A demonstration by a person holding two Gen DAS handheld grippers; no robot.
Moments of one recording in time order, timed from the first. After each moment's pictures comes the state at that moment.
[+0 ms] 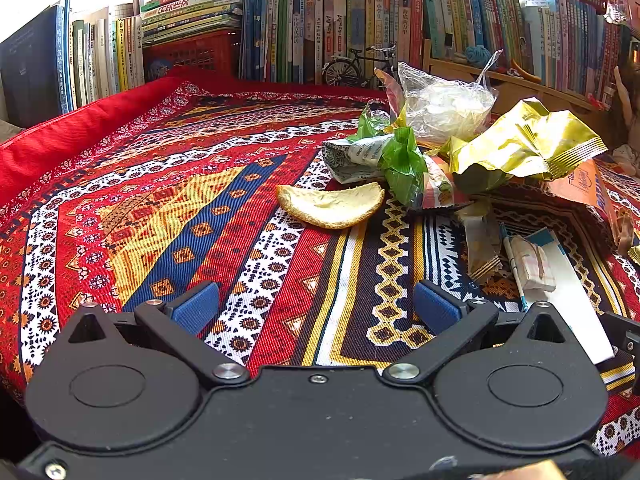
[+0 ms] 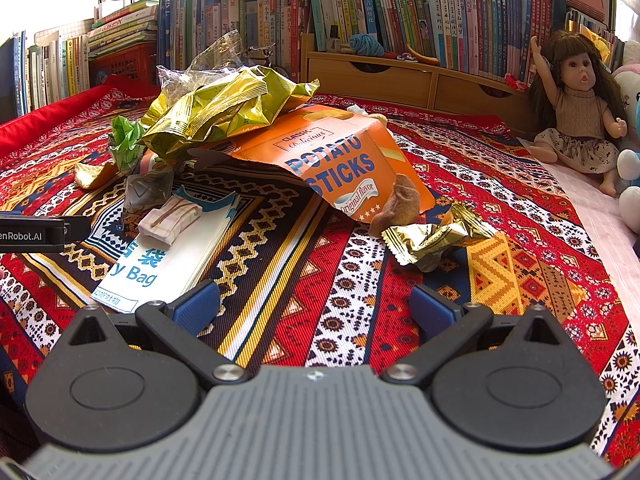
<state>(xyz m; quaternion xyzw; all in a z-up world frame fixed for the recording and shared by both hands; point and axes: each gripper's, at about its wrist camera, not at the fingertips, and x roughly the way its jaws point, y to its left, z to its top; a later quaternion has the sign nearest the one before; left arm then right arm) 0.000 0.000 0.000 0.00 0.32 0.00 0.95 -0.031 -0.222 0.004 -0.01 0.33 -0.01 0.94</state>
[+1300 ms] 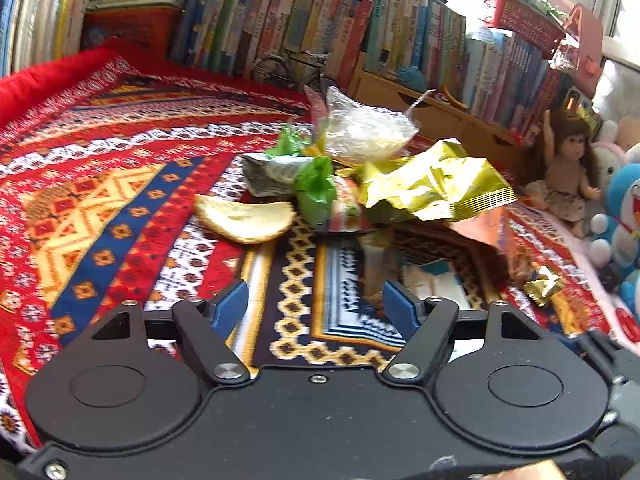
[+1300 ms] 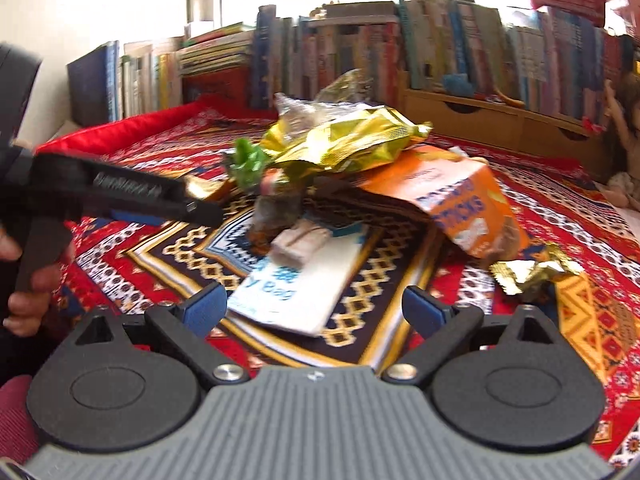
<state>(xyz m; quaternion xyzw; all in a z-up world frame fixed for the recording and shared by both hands) 0.007 0.006 0.024 -0.10 0.34 -0.14 0.92 -0.053 -0.175 0.016 -0.02 0.28 0.12 0.95</state>
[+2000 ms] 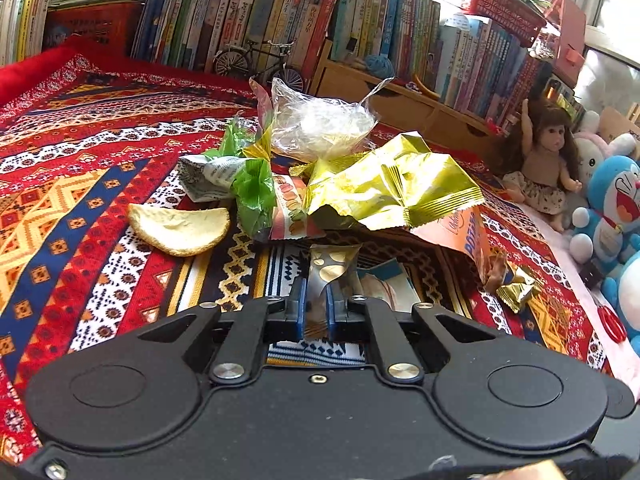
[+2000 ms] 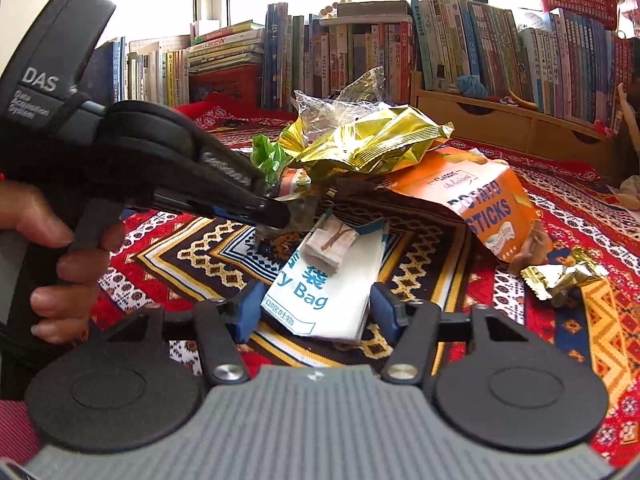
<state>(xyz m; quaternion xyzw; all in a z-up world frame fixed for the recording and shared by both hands) 0.020 -0.023 0.027 -0.10 0.35 -0.17 0.92 -0.050 -0.165 0.012 -0.02 0.28 0.12 0.95</state>
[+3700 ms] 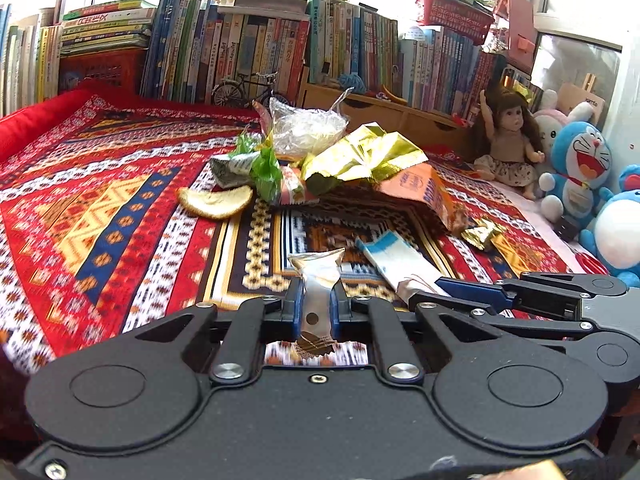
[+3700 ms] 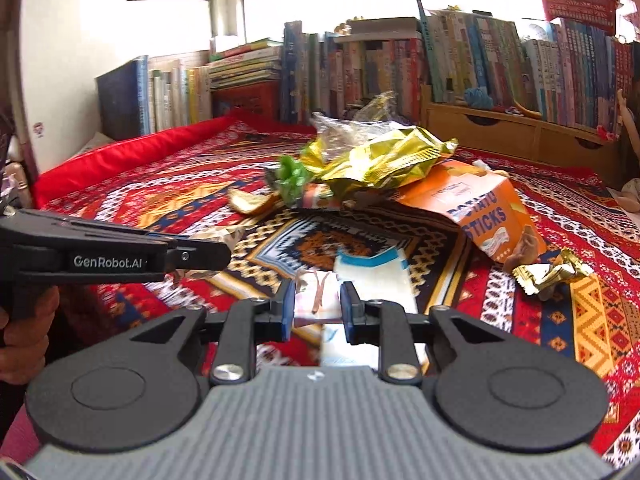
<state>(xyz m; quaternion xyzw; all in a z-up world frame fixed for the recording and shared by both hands) -0.092 0.013 0.042 -0.05 0.30 -0.19 0.93 -0.087 -0.167 0.035 0.00 0.27 0.16 0.95</state>
